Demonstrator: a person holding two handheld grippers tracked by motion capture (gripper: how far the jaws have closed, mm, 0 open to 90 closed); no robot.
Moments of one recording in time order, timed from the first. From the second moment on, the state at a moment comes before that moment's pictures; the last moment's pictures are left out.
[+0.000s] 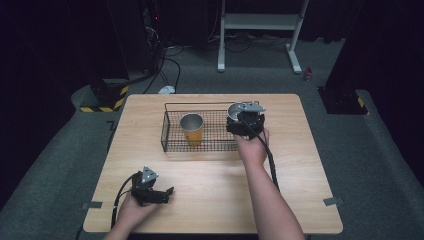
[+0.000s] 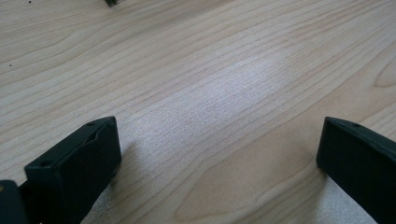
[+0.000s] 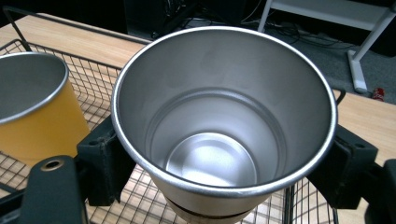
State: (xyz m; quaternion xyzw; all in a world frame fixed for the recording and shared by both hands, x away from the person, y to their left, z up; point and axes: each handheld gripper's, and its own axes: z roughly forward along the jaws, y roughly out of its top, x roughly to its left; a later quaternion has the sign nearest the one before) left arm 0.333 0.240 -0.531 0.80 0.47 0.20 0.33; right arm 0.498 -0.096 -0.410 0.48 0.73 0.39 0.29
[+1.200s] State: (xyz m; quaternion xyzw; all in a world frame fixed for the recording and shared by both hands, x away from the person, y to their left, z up) left arm 0.333 0.240 -0.531 0.80 0.47 0.20 0.33; right arm 0.525 -0.090 -0.458 0.51 0.77 0.30 0.24
